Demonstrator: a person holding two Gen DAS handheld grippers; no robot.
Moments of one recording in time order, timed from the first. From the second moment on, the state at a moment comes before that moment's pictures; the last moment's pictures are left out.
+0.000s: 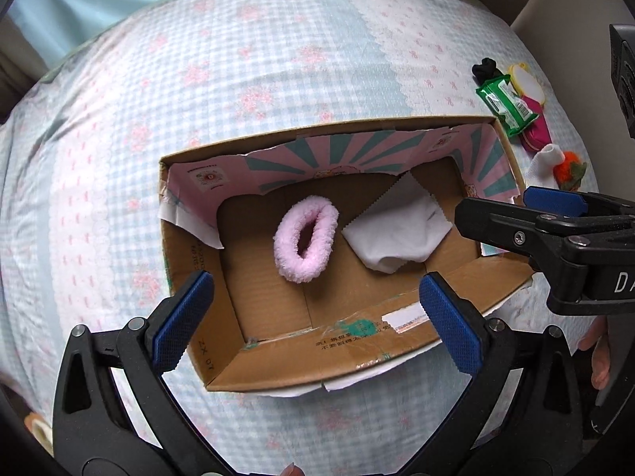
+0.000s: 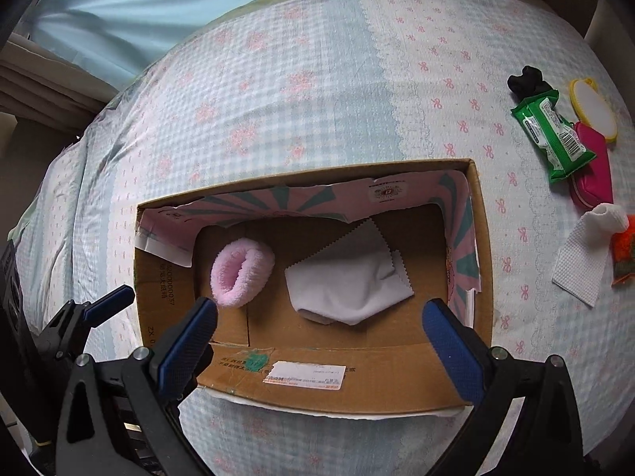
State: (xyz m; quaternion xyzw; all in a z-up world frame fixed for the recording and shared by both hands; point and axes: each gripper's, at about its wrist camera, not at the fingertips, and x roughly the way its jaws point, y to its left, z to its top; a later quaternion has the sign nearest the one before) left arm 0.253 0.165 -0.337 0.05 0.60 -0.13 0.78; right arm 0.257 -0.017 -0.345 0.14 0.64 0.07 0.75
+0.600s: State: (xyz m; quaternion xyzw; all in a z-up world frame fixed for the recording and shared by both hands) left arm 0.126 0.194 -0.132 0.01 0.43 -0.05 0.90; right arm 0.129 -0.028 -0.140 0.01 0.46 0.05 0.89
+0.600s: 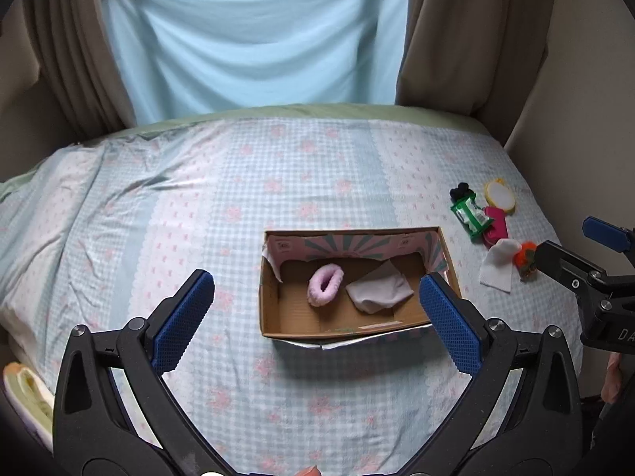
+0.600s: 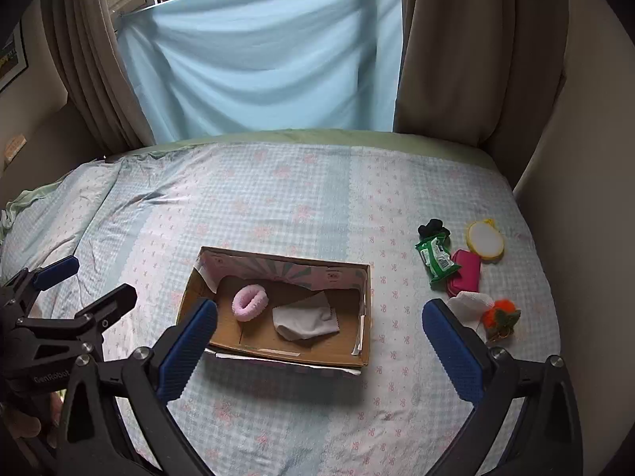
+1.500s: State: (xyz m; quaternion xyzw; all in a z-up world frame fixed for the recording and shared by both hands) left arm 0.141 0.067 -0.087 -0.02 0.39 -0.13 0.91; right arm 0.031 -0.179 -0.090 0.08 0.36 -0.12 0.92
